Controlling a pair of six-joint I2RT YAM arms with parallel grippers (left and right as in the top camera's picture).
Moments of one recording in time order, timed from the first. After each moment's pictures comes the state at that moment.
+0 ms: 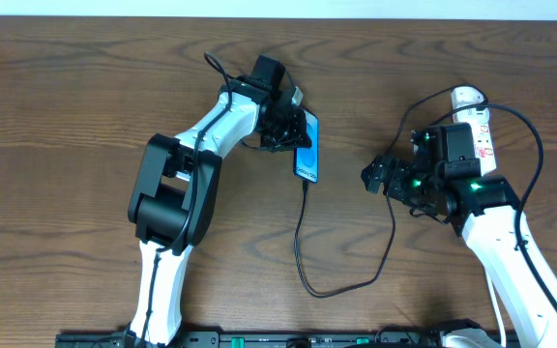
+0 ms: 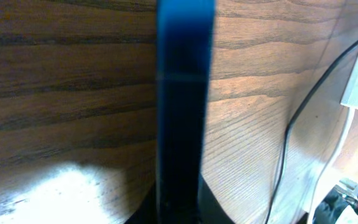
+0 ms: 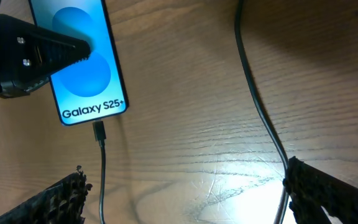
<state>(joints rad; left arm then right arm) -0.39 2.27 1.67 -0.67 0.62 -0.46 0.16 1.29 0.91 -0.71 -0.25 0.53</state>
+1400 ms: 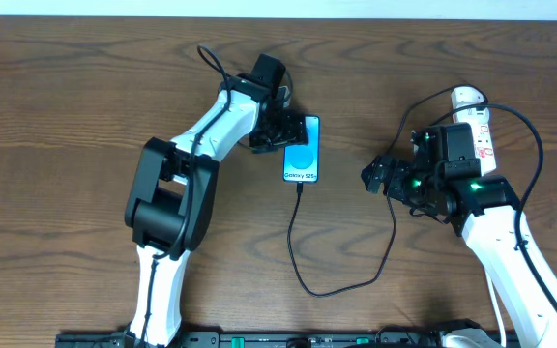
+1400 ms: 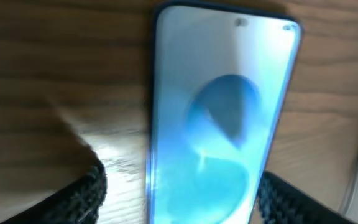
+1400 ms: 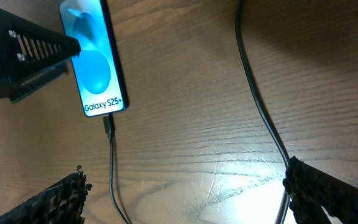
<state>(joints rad) -0.40 2.24 1.68 -0.78 0.36 -0.46 0.16 1.29 0.91 -0.71 -0.25 0.53</state>
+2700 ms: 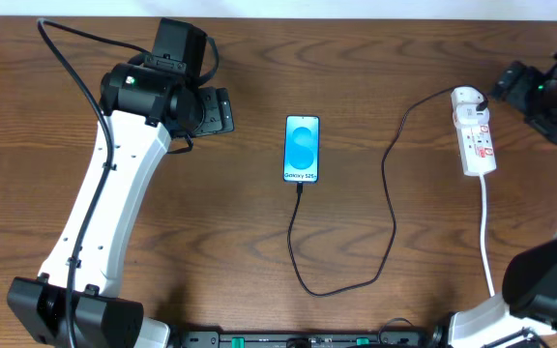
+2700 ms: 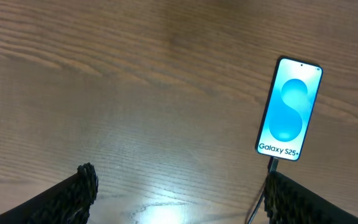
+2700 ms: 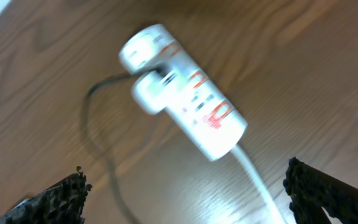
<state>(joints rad) -0.25 1.64 1.70 -1.23 -0.06 -0.41 -0.33 1.79 1.77 -1.10 0.00 0.39</state>
